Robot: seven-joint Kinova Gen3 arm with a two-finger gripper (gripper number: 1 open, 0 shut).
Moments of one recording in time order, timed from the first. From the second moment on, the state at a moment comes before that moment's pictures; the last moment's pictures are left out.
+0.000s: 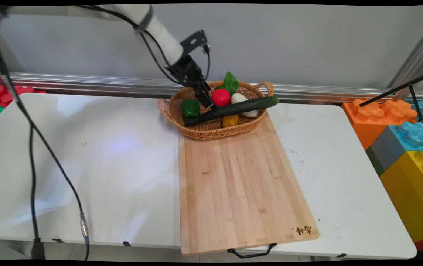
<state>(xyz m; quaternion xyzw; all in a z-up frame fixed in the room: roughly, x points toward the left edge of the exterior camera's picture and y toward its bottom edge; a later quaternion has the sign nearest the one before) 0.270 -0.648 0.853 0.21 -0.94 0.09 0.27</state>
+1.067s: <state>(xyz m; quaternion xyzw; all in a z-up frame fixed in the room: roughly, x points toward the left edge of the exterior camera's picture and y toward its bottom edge) 0.231 -0.689 0.801 0.21 -0.94 0.03 0.27</state>
